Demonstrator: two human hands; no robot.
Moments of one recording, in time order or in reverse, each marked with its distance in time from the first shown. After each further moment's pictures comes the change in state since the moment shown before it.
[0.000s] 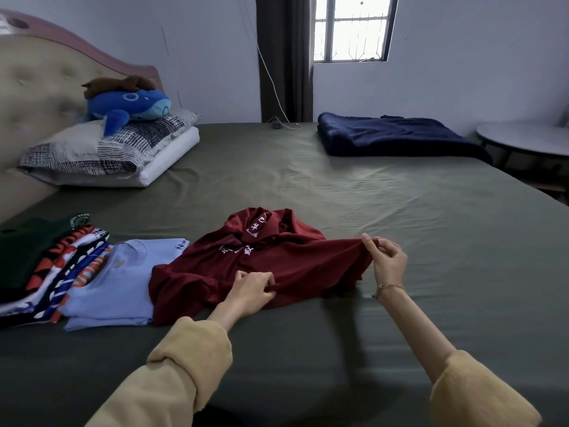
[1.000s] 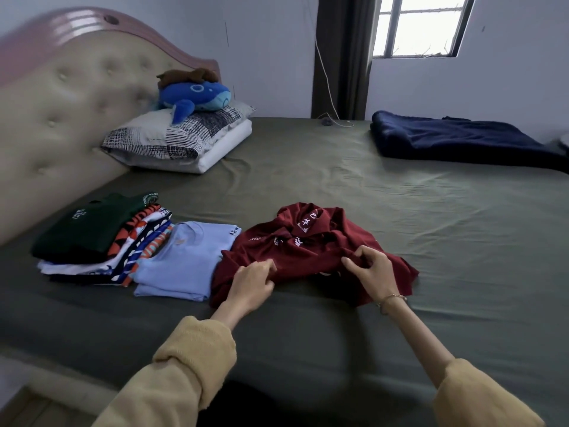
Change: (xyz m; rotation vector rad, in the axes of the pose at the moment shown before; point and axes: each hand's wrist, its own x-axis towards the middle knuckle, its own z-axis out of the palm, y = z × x) left_hand -0.046 -0.068 -0.025 0.019 0.250 -0.159; right_hand -0.059 0.017 0.073 -0.479 -0.572 -0.284
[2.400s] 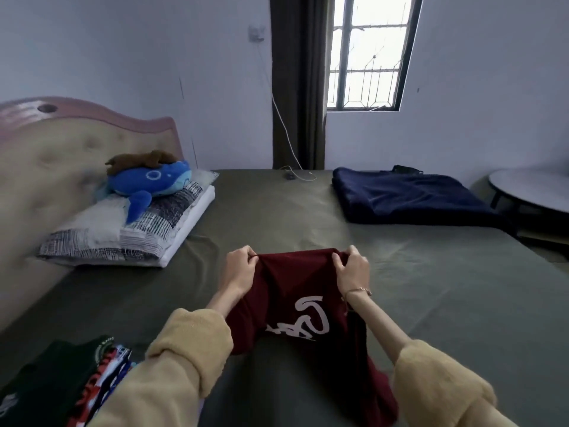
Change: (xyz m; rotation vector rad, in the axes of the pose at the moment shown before) left_hand 0.258 0.060 -0.203 -0.385 0.192 -0.142; right_hand 0.255 -0.149 -0.031 -0.344 0.246 0.309
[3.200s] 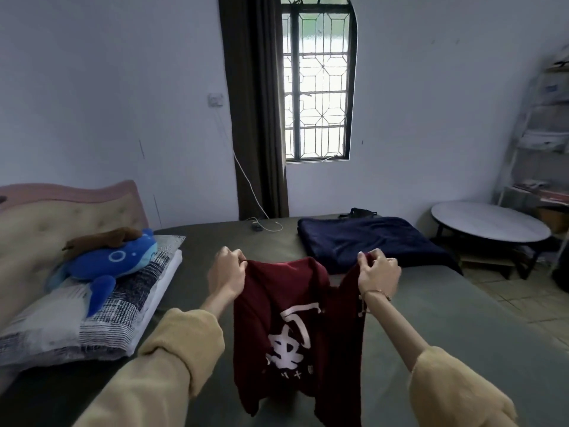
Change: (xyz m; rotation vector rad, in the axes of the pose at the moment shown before) left_hand 0.099 0.142 -0.082 0.224 0.078 0.185; right_hand 0.088 -0.087 -0.149 0.019 0.395 0.196
